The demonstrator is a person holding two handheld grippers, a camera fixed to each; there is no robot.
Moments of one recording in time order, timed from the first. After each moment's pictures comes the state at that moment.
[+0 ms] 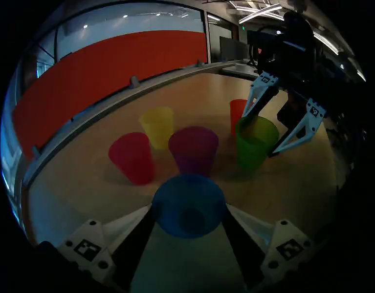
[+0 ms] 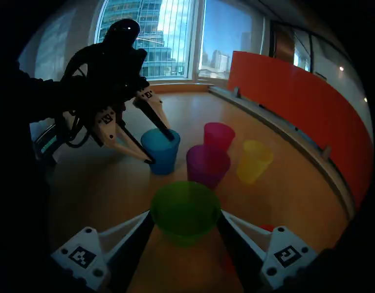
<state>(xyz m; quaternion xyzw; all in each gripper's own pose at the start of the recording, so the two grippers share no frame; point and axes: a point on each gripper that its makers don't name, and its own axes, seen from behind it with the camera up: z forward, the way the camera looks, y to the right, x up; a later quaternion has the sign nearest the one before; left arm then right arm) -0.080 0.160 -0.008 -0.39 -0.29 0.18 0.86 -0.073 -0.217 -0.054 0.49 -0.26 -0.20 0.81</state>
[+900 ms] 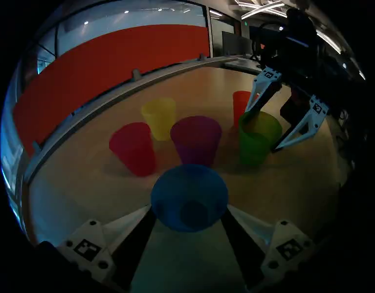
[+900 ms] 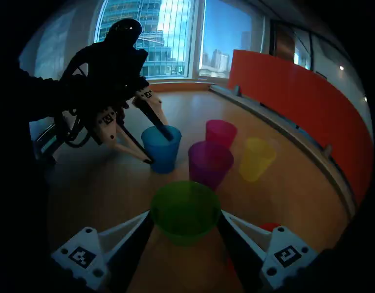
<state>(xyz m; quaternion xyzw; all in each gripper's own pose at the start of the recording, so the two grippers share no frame) -0.092 0.152 -0.009 -0.38 -0.30 0.19 0.85 -0.080 -0.220 -0.056 0.49 -0.26 -0.20 0.81</state>
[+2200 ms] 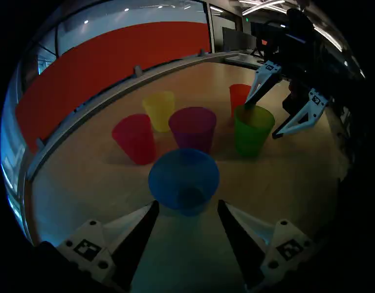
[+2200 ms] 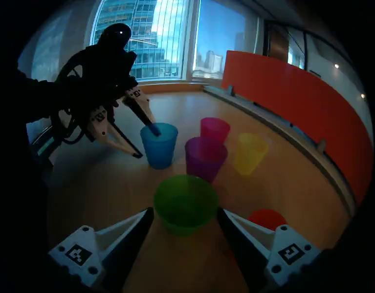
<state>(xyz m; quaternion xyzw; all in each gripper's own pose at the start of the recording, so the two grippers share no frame) -0.094 0.135 -0.031 -0.36 -0.32 0.20 0.85 -0.077 -0.201 -0.065 0.47 -0.25 -0.19 0.82</state>
